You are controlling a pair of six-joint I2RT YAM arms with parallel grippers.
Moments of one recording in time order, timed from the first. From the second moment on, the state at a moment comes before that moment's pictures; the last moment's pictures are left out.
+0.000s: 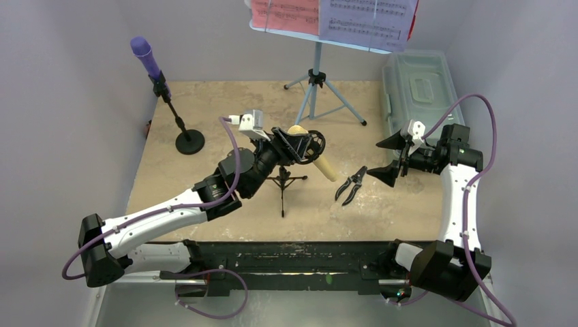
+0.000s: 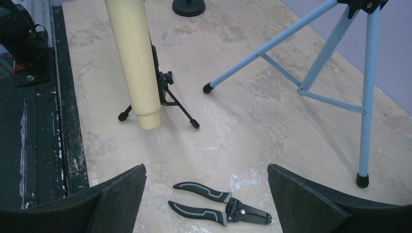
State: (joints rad) left arm -1.04 1.13 0.98 0.23 -0.50 -0.67; right arm -0.35 1.15 1.12 -1.15 -1.30 -1.21
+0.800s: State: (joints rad) left arm -1.04 1.13 1.04 0.24 -0.56 -0.53; right arm -0.35 1.15 1.12 -1.15 -1.30 -1.21
